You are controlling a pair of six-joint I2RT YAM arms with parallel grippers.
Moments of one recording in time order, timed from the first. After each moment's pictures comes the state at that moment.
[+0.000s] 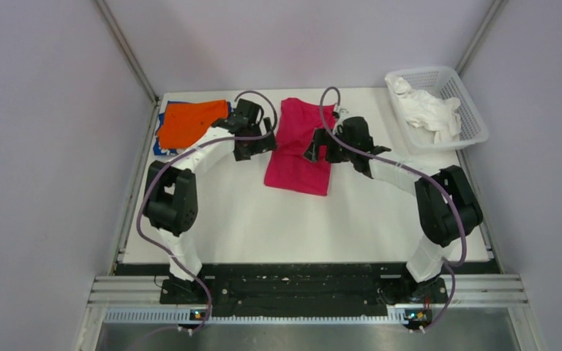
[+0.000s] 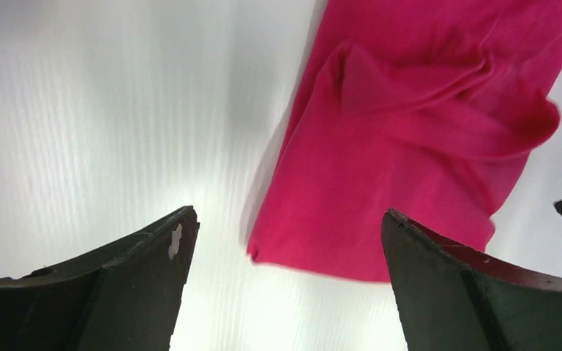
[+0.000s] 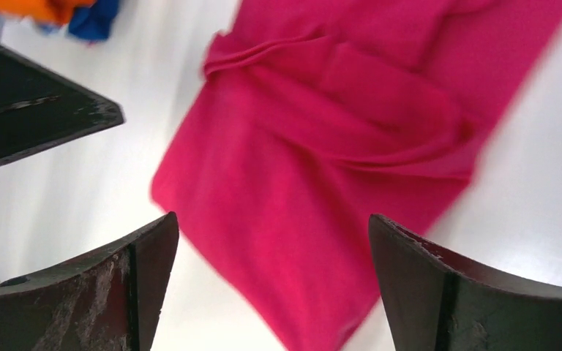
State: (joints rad) left arm -0.38 1.91 1.54 -0.58 -0.03 -0.60; right arm 0.40 1.72 1.07 0.07 -0.23 0.43
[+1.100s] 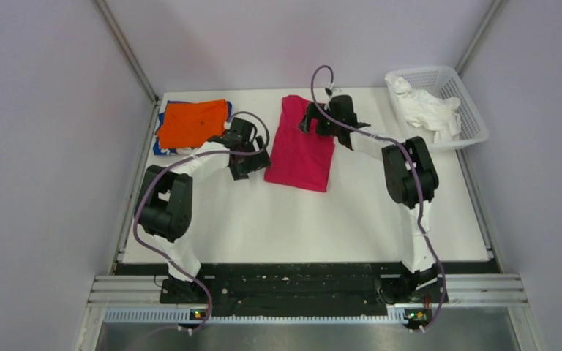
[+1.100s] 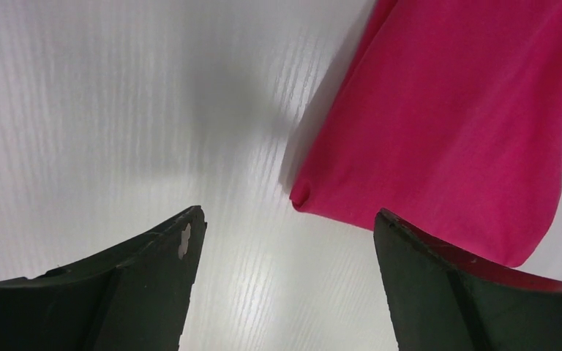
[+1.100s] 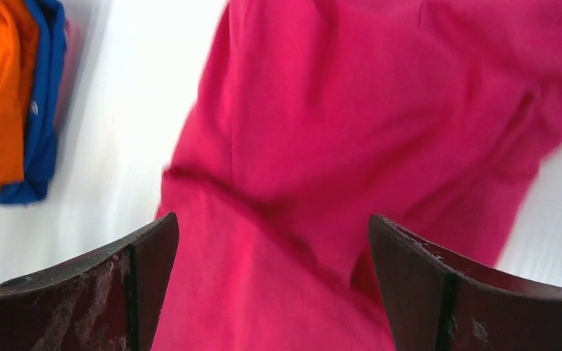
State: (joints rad) left arm -0.36 1.75 1.22 -0.49 0.01 -0.69; right arm 0.38 2.24 1.63 0.13 -0.19 0.44
